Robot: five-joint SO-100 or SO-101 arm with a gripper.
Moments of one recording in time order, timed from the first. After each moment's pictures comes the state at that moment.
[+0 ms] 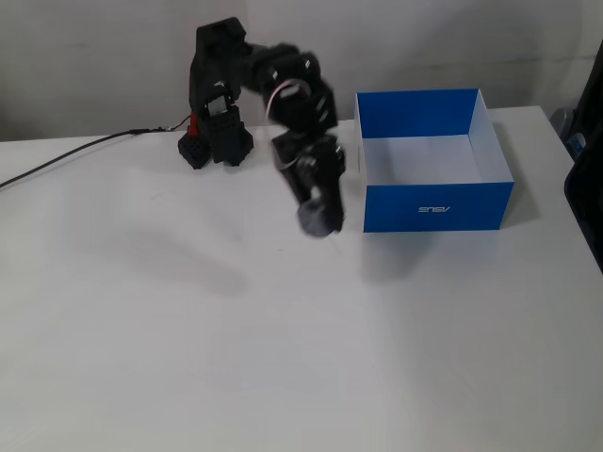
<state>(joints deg) 26.6 67.1 37.8 98.1 -20.3</state>
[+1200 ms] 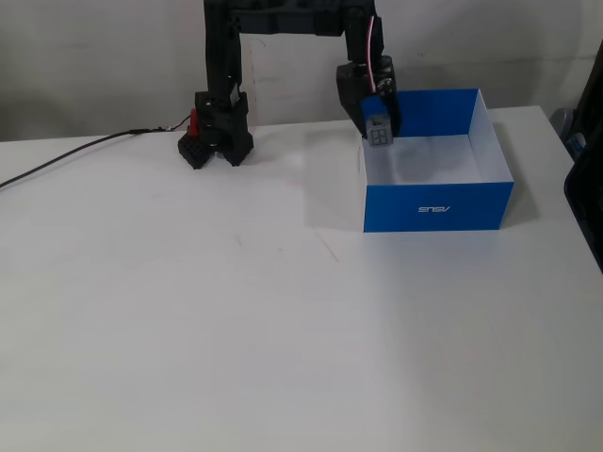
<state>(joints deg) 66.4 85.7 72.8 90.8 -19.1</state>
